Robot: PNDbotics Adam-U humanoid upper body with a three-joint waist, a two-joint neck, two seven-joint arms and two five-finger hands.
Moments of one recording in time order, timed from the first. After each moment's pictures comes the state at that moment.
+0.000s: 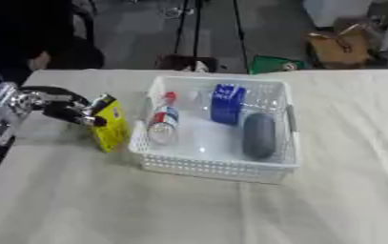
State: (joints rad) left arm -0.88 0.69 -0.19 -0.92 -0.77 0.00 -0.75; right arm -0.39 -0.26 -0.25 -1.98 0.53 -0.38 -0.62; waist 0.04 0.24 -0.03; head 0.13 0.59
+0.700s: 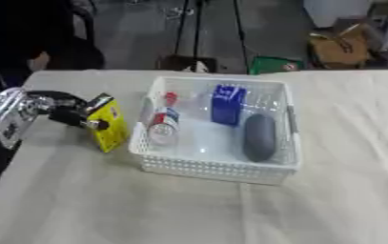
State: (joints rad) left arm -0.89 0.67 -0.20 -0.89 -0.83 -0.01 -0.72; right arm -0.39 -0.26 -0.25 -1.98 0.53 -0.38 -0.62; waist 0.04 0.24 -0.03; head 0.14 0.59
